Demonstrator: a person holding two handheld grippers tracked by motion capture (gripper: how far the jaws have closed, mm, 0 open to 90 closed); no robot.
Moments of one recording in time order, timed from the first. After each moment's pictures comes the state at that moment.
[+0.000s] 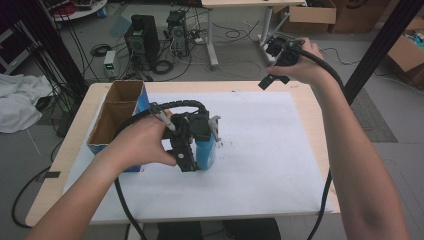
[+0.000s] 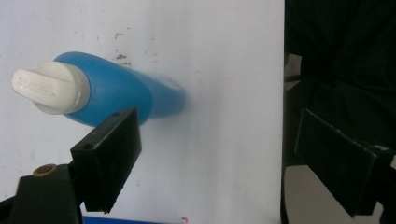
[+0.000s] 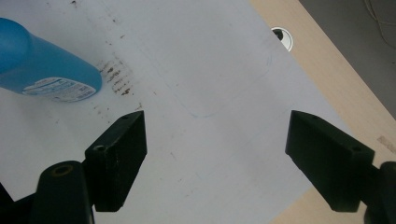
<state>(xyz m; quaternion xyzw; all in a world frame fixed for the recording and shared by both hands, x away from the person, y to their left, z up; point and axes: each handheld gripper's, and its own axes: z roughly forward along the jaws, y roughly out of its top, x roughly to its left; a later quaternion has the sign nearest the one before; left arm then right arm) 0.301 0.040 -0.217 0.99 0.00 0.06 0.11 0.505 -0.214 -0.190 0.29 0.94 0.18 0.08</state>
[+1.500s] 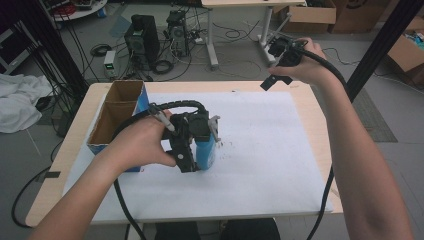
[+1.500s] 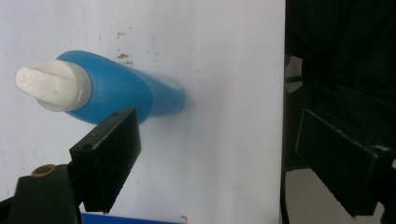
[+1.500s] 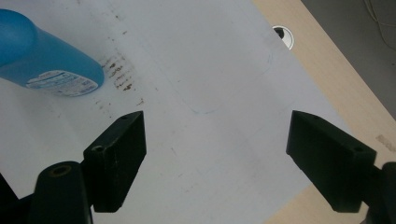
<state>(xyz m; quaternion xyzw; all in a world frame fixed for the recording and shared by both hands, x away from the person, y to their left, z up) 0.298 0.040 -0.215 0.99 0.01 0.07 0.11 0.500 -0.218 -0.188 0.28 0.94 0.18 0.08</state>
